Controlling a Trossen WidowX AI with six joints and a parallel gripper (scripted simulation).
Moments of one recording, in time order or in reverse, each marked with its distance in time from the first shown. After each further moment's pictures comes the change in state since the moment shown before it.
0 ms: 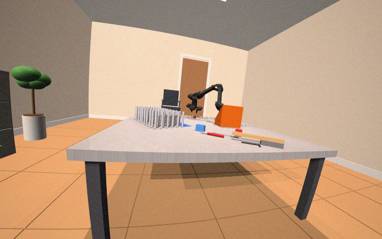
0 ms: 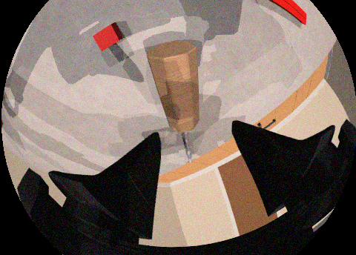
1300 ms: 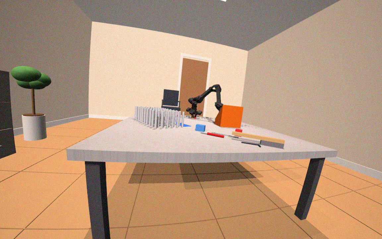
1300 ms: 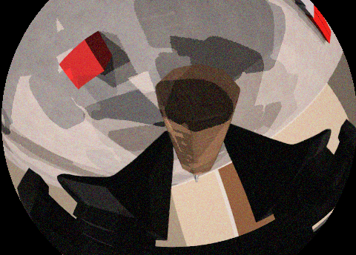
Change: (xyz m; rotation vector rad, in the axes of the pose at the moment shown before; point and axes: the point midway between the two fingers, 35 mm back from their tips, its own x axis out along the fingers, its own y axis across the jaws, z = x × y) arm 0.043 0.010 0.024 -0.007 0.003 -0.002
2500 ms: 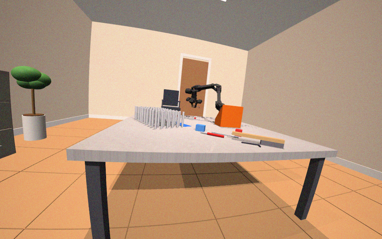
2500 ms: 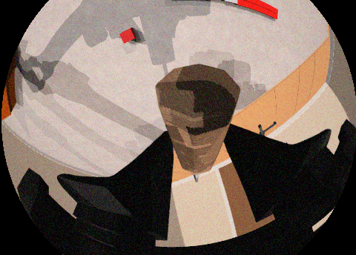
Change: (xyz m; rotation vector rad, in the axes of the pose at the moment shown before) arm -0.112 -0.024 -0.047 -0.009 -0.041 0.042
